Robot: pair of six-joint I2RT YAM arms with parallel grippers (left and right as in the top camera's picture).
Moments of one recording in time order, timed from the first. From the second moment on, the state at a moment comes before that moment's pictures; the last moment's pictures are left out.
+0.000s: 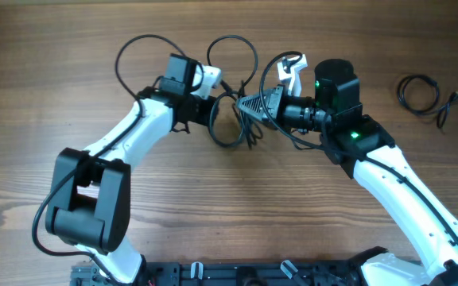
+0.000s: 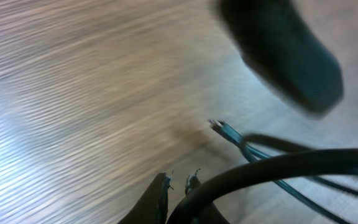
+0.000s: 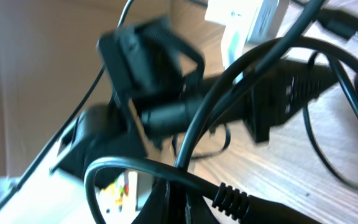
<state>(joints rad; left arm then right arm) -0.31 1.83 1.18 -0.43 0.32 -0.02 0.39 1.37 0.99 -0.10 -0.80 0.99</state>
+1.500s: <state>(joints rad) -0.09 1.83 1.18 -0.47 0.19 -0.28 0.83 1.97 1.01 0.14 0.00 0.58</state>
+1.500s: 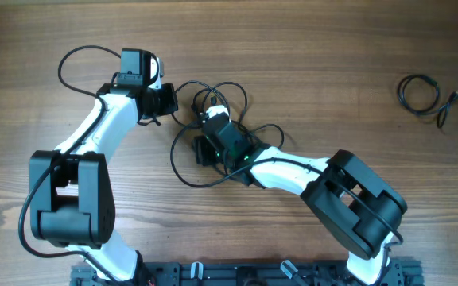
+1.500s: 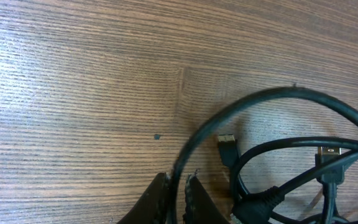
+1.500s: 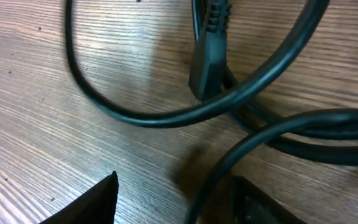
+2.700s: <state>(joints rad) -0.18 1.83 1.16 -0.41 0.22 -0.15 0.45 1.72 1.00 0.33 -1.45 0.85</state>
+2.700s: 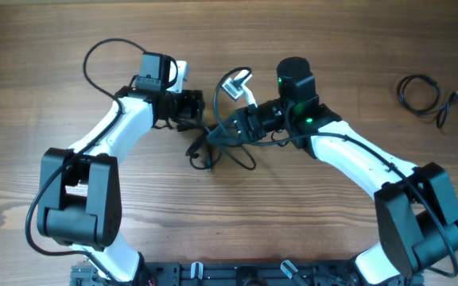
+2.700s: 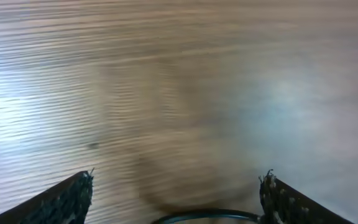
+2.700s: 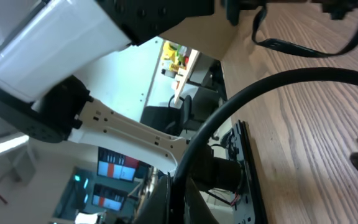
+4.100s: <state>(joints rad) -0.05 1.78 0.90 -0.44 0.74 -1.17 0.40 1.72 1.00 0.34 -1.44 0.87</state>
